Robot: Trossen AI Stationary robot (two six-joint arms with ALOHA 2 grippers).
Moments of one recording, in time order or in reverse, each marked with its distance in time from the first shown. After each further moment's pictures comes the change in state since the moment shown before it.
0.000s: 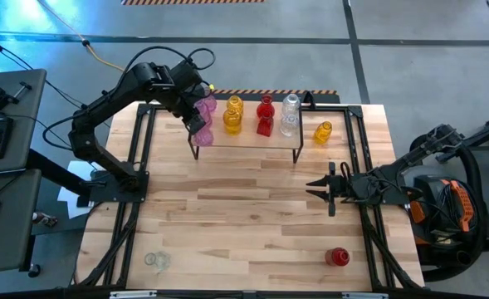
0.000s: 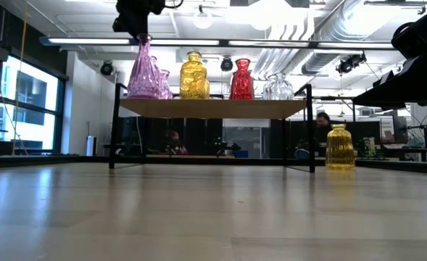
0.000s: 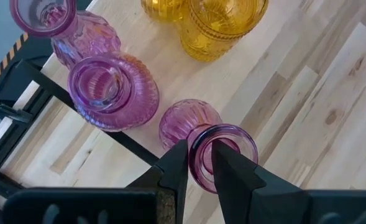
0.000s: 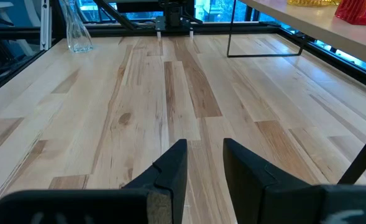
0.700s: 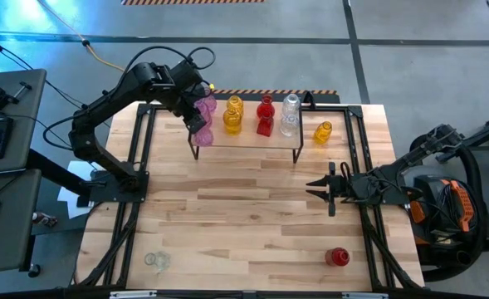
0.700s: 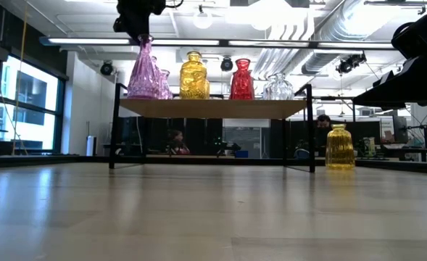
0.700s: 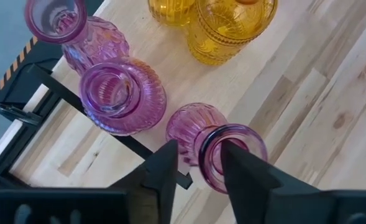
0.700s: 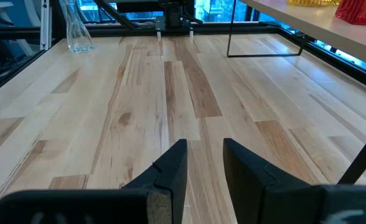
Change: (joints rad) left arm 0.000 0.001 -0.001 0.012 -0.026 0.004; right arm 0.000 0.000 0.000 0.000 0.000 0.000
